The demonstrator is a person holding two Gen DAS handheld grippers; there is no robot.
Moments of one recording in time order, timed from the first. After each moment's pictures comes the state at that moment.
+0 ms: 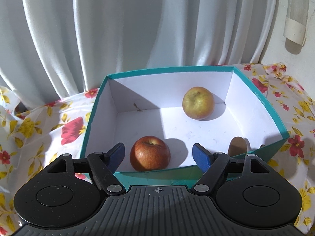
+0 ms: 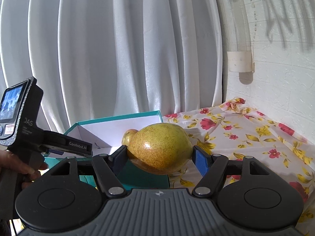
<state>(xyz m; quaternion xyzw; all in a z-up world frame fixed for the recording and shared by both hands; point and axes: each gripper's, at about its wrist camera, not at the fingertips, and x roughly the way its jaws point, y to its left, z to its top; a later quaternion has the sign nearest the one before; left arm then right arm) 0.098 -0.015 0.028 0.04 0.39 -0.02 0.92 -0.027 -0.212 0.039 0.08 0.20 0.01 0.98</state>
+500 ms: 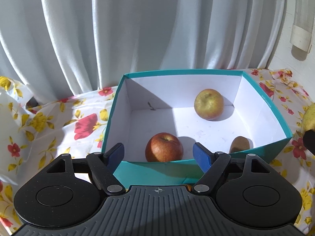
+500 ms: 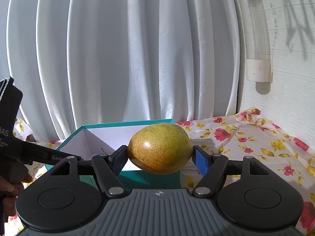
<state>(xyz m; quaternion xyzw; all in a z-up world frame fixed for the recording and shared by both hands) 0.081 0.003 0.036 0.03 0.38 0.01 0.93 0.012 -0.195 0.043 0.05 0.18 0.04 0.98</state>
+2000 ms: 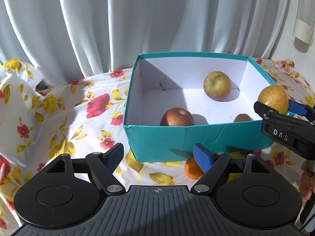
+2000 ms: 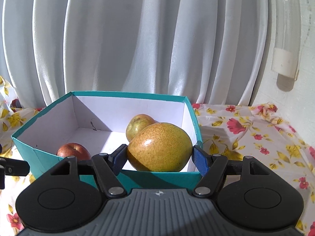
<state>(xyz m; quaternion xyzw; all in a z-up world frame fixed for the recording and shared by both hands) 0.052 0.026 0.033 0.02 0.41 0.01 0.91 0.092 -0.162 -0.005 -0.02 0.26 0.05 0.97</state>
